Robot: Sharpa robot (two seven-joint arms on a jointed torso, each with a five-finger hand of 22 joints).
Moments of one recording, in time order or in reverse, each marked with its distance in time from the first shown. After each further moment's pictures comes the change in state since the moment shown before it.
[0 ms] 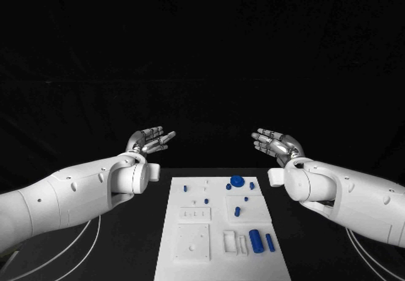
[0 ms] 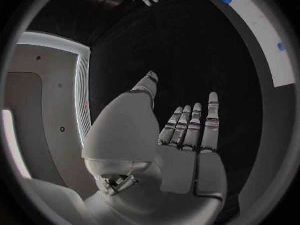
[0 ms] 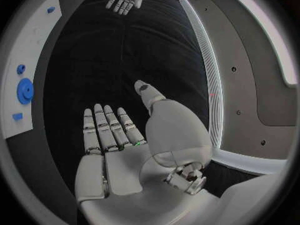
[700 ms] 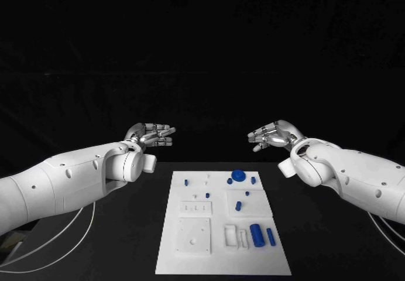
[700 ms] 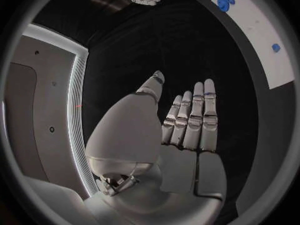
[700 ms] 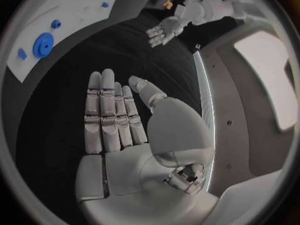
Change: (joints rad) left arm 0.049 -0.009 -0.026 -0.033 -0.016 0.161 -0.104; left_hand 0.024 0.105 -0.013 -0.157 0.023 0.336 0.023 0.020 0.017 0.412 0.018 0.015 0.016 0.521 -0.019 0.078 0.022 -0.056 0.261 -0.156 0.123 0.043; right arm 0.045 0.029 0.022 -0.160 -0.641 0.227 -0.164; right_hand -0.016 -0.051 0.127 -0.125 0.082 0.556 -0.056 0.031 0.033 0.564 -0.139 0.015 0.014 0.768 -0.216 0.109 0.093 0.001 0.739 -0.212 0.202 0.064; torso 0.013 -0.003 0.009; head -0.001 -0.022
